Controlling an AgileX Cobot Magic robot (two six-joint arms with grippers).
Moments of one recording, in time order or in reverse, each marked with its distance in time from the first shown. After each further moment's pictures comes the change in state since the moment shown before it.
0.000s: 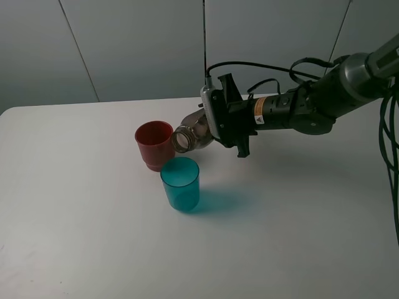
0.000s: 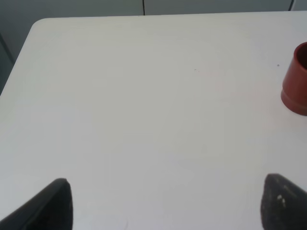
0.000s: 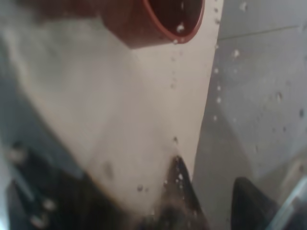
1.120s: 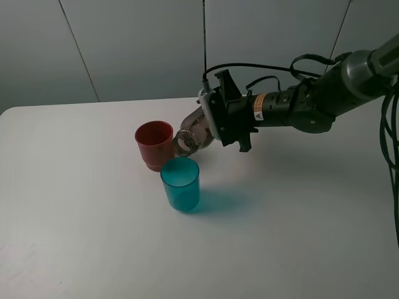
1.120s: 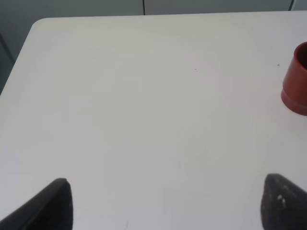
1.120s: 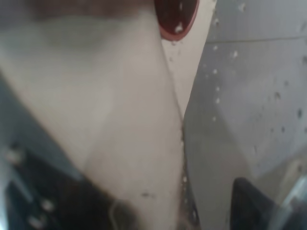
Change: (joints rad) left arm 0.000 0.000 0.000 0.000 0.000 0.000; right arm 0.007 -0.014 0.000 0.043 0.000 -0.155
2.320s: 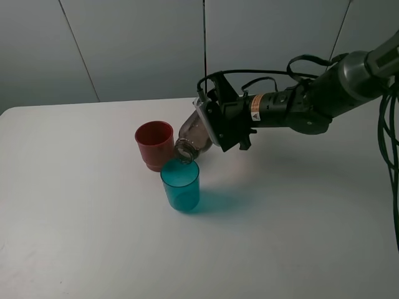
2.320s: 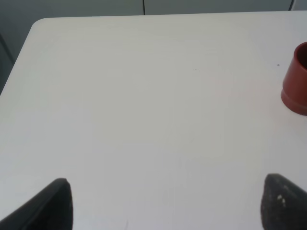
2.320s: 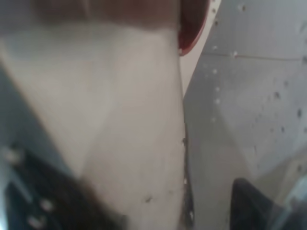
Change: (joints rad) left arm 0.000 0.000 0.000 0.000 0.000 0.000; right arm 0.017 0.000 0.000 0.035 -0.002 -0.155
